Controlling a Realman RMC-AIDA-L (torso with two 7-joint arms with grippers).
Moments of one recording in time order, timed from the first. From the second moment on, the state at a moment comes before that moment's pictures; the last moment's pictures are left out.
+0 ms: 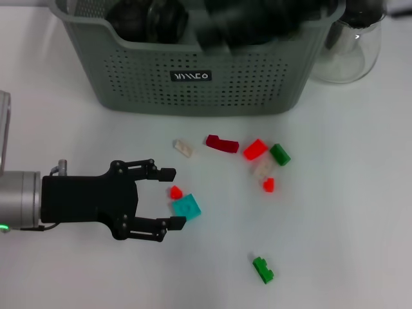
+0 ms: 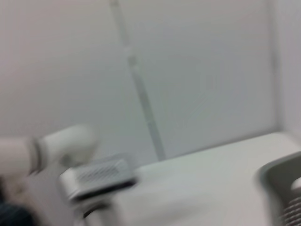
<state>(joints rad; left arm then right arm) -0.39 -2.17 0.62 0.76 2.20 1.78 -1.11 0.82 2.02 -1.05 -1.17 -1.85 -1.72 2.09</state>
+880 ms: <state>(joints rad) -0.39 -2.17 0.62 0.75 2.20 1.78 -1.11 0.81 2.07 -1.13 -0.94 -2.32 -1.83 1.98</state>
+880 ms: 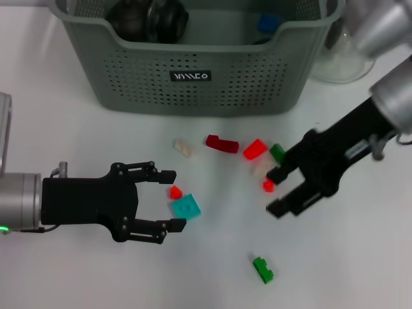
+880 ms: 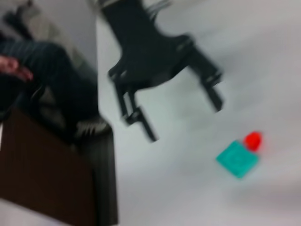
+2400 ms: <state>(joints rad) -0.40 -2.17 0.52 0.62 2.14 1.65 -1.13 0.83 2.11 -1.92 -1.05 -2.27 -1.57 1.81</state>
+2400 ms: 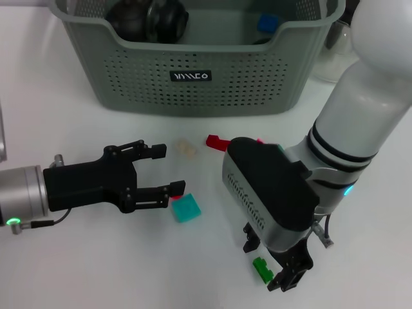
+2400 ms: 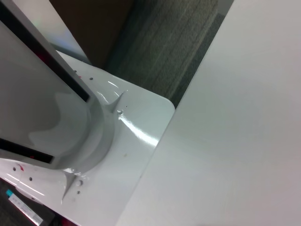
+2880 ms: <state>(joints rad) -0.40 -2.17 0.50 0.62 2.14 1.65 -1.13 0.82 2.11 -2.00 -1.06 -2.27 -1.51 1.84</state>
